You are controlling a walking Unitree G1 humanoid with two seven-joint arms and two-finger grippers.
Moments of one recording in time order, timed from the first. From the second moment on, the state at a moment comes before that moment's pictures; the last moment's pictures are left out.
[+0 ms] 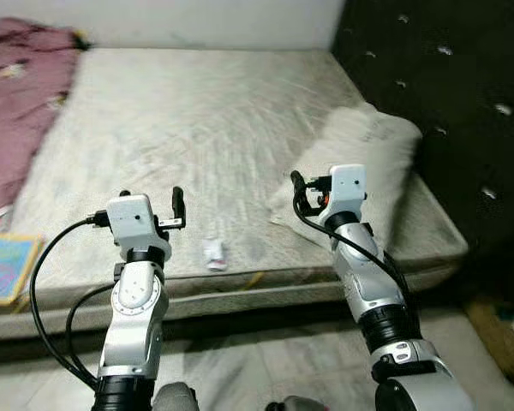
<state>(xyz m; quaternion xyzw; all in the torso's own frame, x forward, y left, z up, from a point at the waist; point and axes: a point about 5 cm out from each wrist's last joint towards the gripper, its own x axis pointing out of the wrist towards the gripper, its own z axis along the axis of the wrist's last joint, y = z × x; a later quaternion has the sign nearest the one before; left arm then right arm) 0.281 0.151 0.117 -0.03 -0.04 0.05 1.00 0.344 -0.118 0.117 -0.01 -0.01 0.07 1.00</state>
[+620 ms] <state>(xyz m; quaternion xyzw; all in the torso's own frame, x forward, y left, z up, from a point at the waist) 0.278 0.148 0.120 -0.03 -0.05 0.04 1.00 0.343 -0.113 0.116 -0.03 0.00 0.09 1.00</state>
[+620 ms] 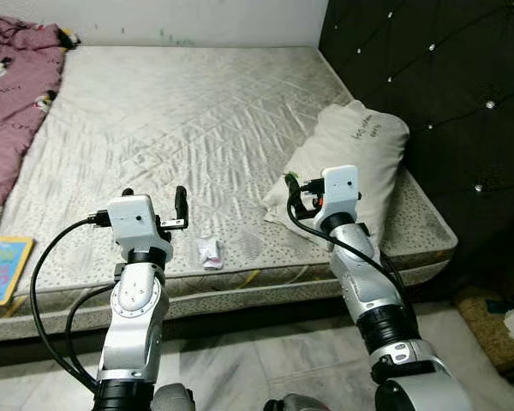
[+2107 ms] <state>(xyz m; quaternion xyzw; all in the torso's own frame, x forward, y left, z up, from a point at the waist) 0.286 0.141 0.130 -0.05 -0.06 0.02 1.00 0.349 -0.109 0.115 -0.03 0.00 0.09 1.00</state>
